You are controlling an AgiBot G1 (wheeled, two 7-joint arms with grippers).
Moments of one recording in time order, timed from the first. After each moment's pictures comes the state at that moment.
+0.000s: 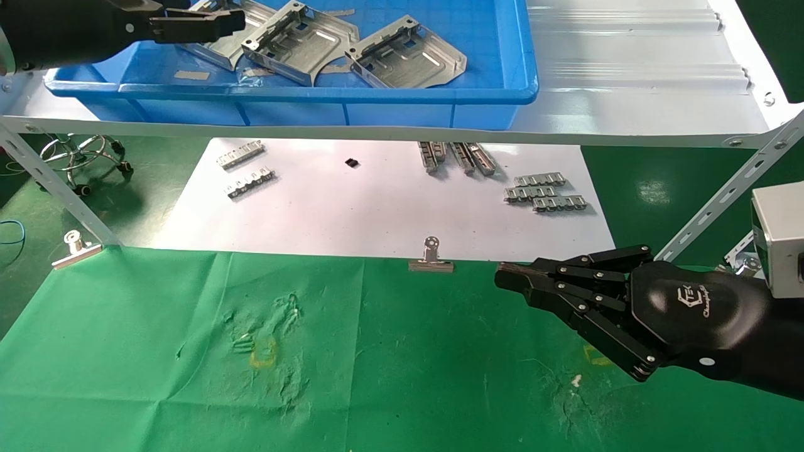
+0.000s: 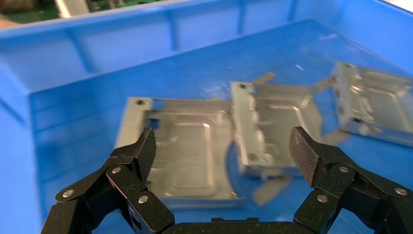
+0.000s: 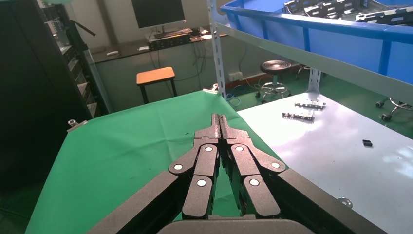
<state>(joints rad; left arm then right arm) -1.96 1.02 0.53 -0.29 1.32 1.01 -0.25 1.04 -0.52 -0.40 1.18 -0.59 -1.36 0.09</state>
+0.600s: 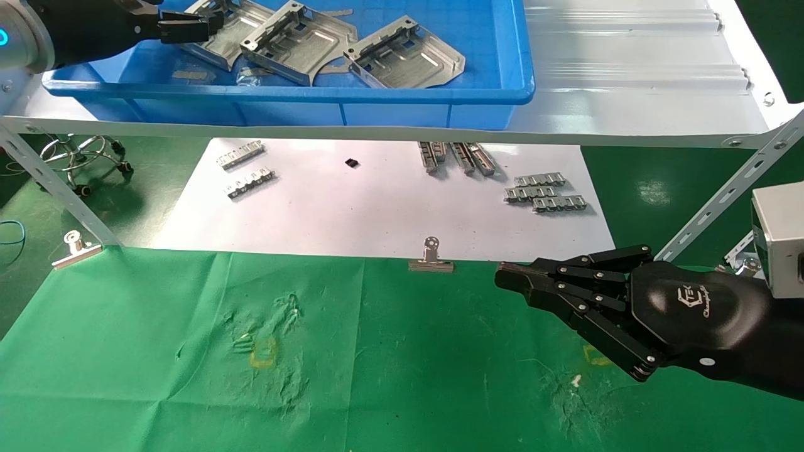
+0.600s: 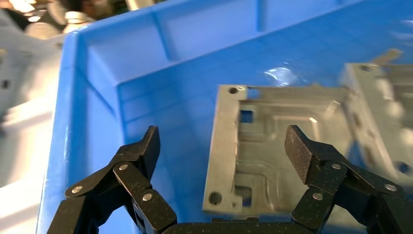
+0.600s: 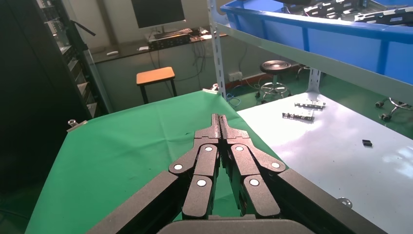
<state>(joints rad) -2.02 1.14 0.54 -0.07 1.35 0.74 -0.05 1.04 -0.52 -0.40 1.18 -0.59 -1.36 0.09</state>
